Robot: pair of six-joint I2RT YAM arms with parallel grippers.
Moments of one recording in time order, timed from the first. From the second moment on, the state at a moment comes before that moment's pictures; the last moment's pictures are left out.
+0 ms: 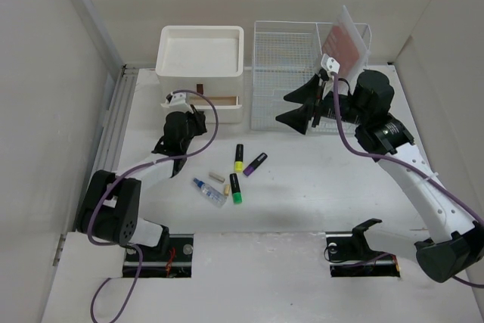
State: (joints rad) left arm -0.30 1.42 0.62 0.54 -0.10 -0.40; right arm 0.42 1.14 1.23 -0.16 -0.78 0.01
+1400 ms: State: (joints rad) left arm -0.39 0.63 0.47 0.16 -0.17 -0.55; right arm 0.47 1.35 1.26 -0.29 -0.90 -0.26
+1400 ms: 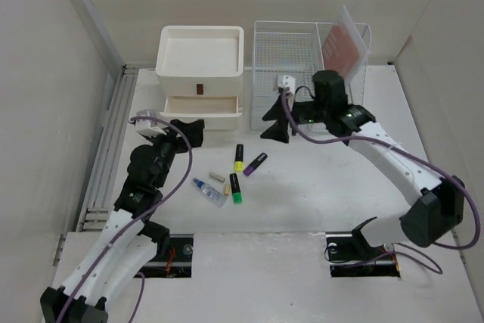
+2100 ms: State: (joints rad) left arm -0.40 0.24 0.70 -0.38 -0.25 -0.35; right arm 1.09 1.80 1.26 -0.29 -0.36 -0.20
